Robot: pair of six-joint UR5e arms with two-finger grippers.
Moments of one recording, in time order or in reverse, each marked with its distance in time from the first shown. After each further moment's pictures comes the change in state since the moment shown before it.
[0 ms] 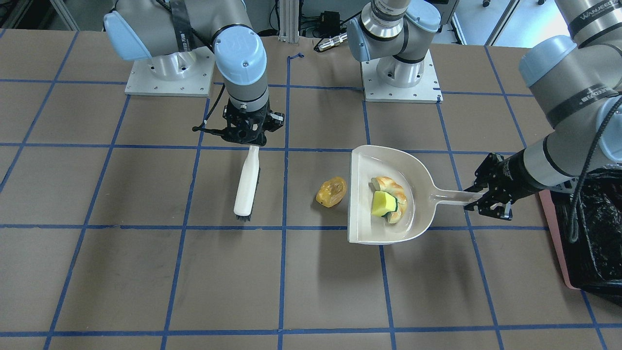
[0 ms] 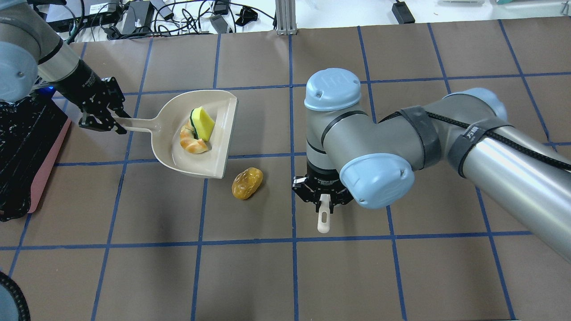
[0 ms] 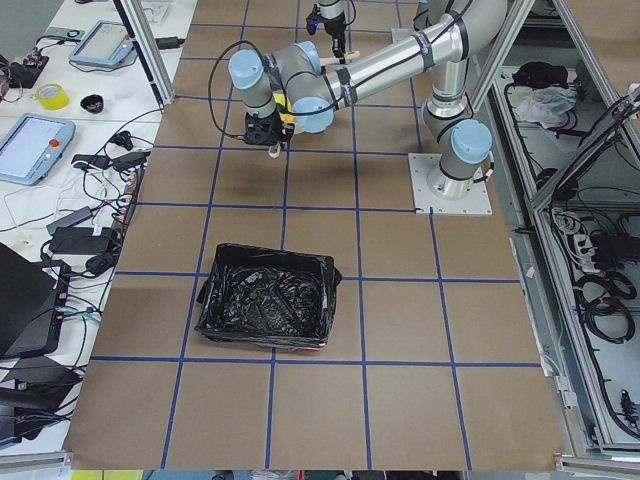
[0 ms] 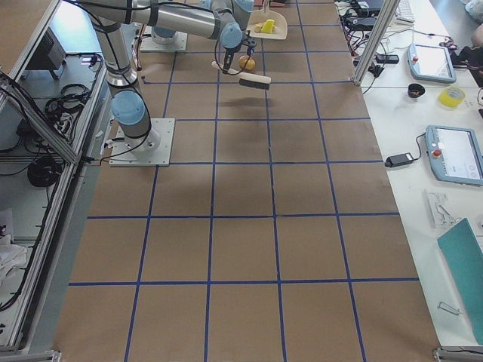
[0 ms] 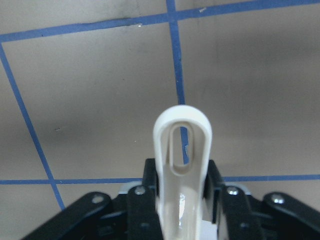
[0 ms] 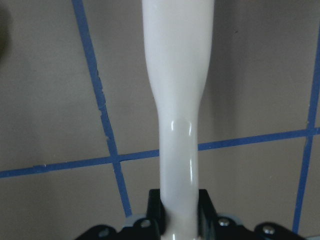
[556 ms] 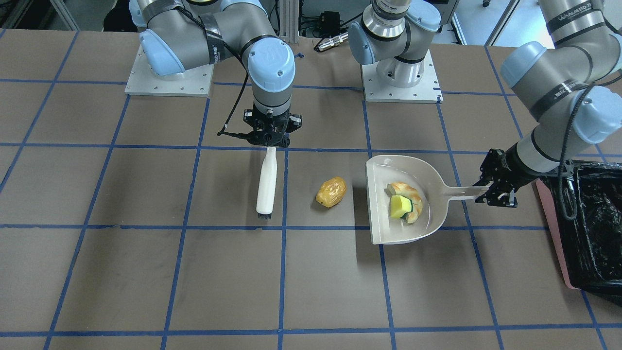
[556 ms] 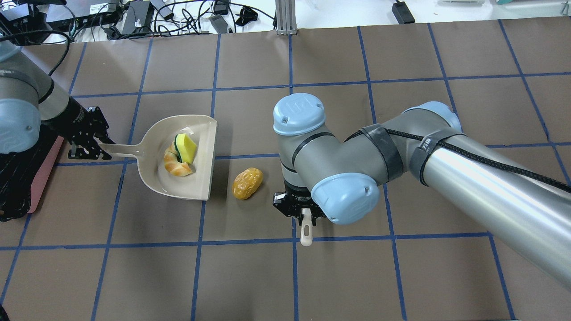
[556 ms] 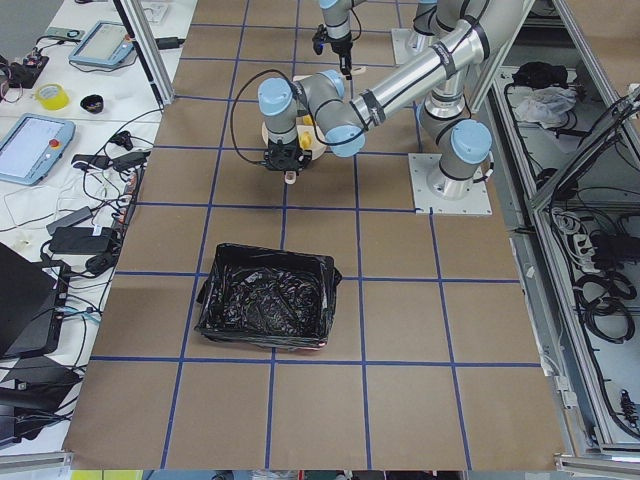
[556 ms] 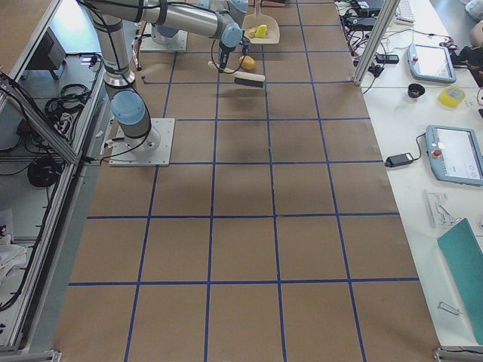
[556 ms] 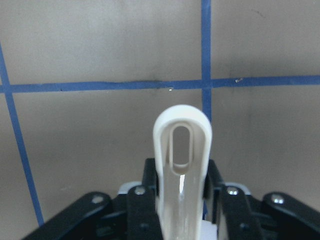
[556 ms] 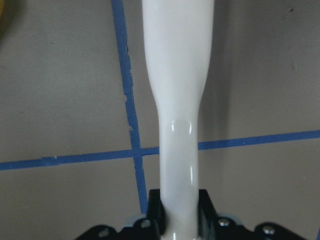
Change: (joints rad) left arm 0.067 0.071 -0.241 0.264 0.106 -0.005; right arm 0.071 0.063 -0.002 -0.046 0.000 0.030
